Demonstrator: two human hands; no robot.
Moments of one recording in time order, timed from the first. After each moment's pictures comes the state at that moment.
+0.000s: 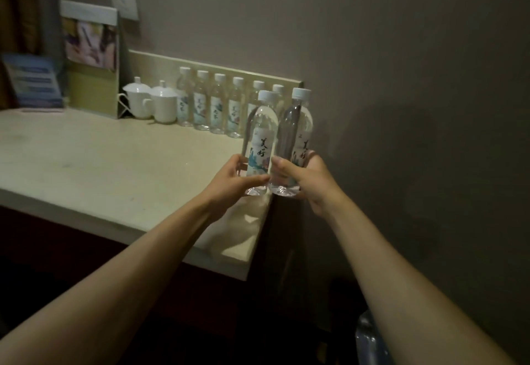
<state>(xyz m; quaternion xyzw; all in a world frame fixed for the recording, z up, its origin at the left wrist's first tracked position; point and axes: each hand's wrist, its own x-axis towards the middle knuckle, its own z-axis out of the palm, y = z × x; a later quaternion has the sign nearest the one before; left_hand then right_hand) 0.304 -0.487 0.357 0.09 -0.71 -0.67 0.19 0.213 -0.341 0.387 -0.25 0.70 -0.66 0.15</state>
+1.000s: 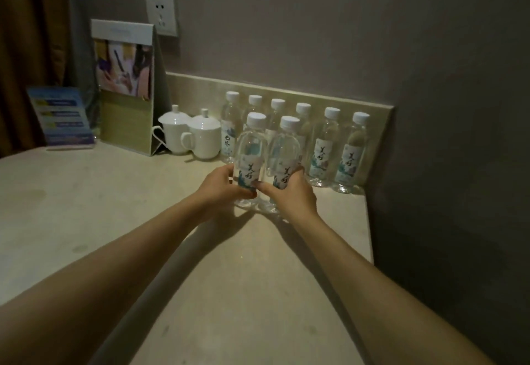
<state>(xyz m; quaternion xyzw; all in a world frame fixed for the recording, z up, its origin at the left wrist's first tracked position) 0.217 -0.722 0.367 0.21 -0.80 -0.52 0.20 0.123 -0.596 0.358 -0.25 0.84 -0.48 0.03</state>
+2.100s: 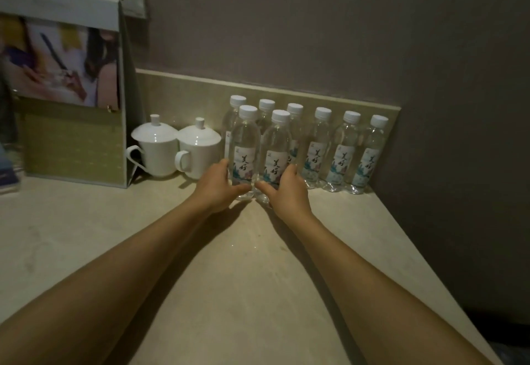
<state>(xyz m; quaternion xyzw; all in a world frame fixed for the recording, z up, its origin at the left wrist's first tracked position) 0.161 -0.863 0.354 0.11 -0.88 -0.42 0.19 0.130 -0.717 0.363 -0.15 0.90 -0.41 -0.08</state>
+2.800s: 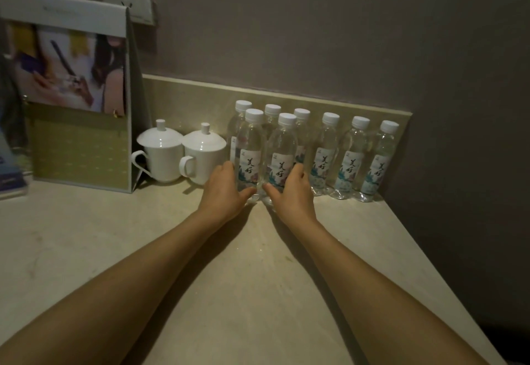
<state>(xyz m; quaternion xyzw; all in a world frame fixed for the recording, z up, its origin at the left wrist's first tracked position) 0.155 -0.854 0.349 0.14 -0.90 -0.33 0.27 0.120 -0.722 0.363 -0.14 0.90 -0.39 -0.12</state>
